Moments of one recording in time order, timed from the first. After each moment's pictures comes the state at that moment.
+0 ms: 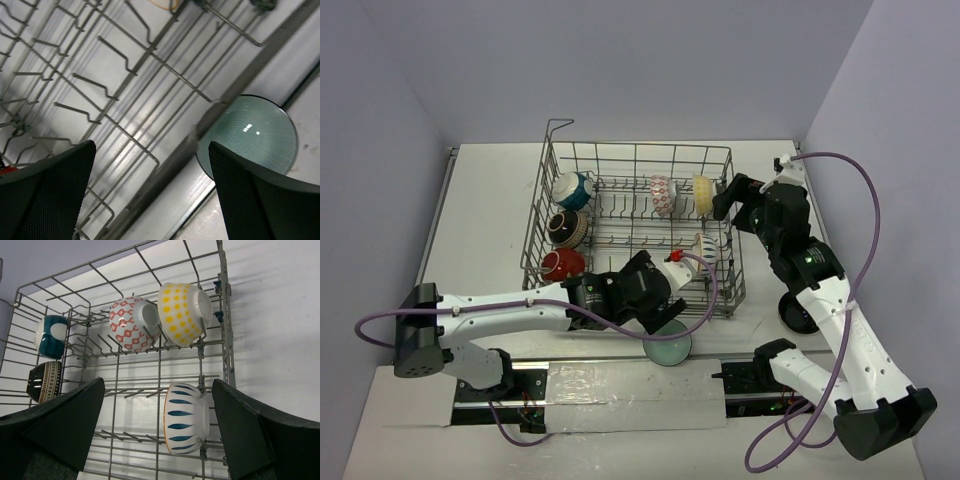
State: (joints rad) left arm -1.33 1.44 1.16 -0.54 -0.40 -0.15; right arm 0.31 0.90 1.00 -0.47 0.19 0.51
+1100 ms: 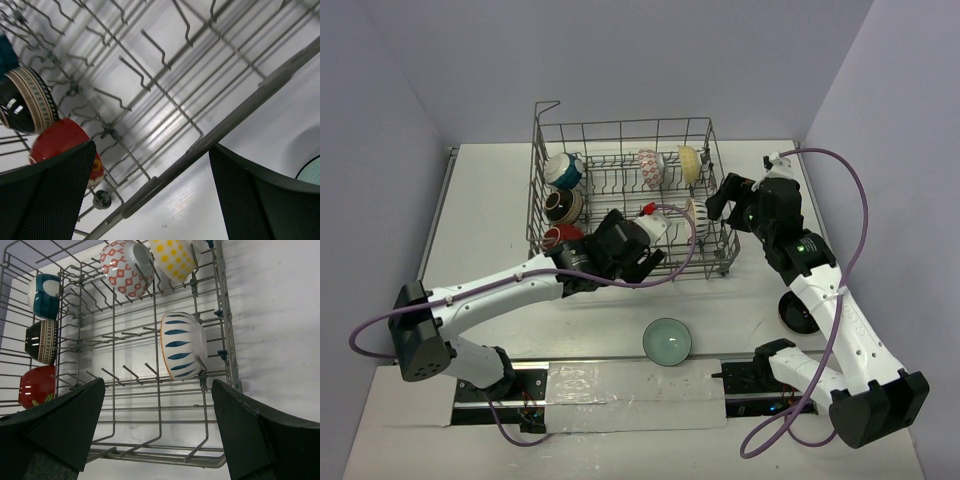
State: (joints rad) left arm -1.06 1.43 1.19 -0.56 -0.47 -0.04; right arm 0.29 0.98 1.00 -0.46 0.09 0.50
